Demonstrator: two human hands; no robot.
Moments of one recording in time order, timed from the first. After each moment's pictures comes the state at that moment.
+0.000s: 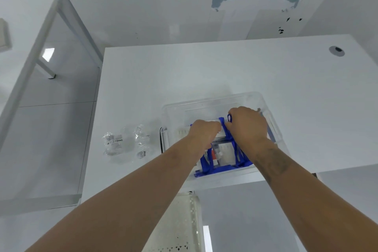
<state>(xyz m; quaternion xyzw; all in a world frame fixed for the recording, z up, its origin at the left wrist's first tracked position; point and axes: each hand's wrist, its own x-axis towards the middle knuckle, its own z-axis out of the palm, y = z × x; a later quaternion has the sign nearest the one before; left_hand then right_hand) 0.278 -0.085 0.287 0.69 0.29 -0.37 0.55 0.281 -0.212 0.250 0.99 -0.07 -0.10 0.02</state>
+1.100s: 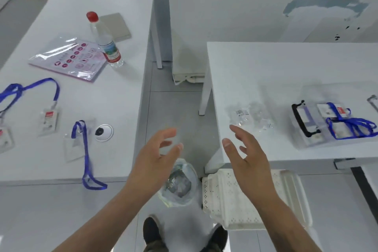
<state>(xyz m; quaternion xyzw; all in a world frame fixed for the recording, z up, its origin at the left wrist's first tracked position) 0.090 0.432 0.326 0.84 0.09 -0.12 0.53 0.080 0.218 0.316 0.86 -0.11 -0.01 -0.50</state>
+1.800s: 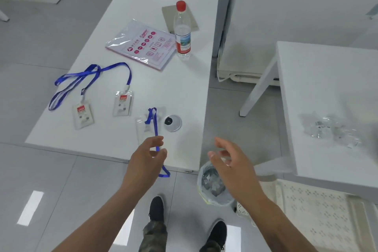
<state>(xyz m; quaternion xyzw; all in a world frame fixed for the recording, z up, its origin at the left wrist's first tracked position) 0.060 0.644 0.269 0.83 0.27 -0.09 0.48 0.086 0.423 0.273 0.87 -0.02 -0.18 -0.46</state>
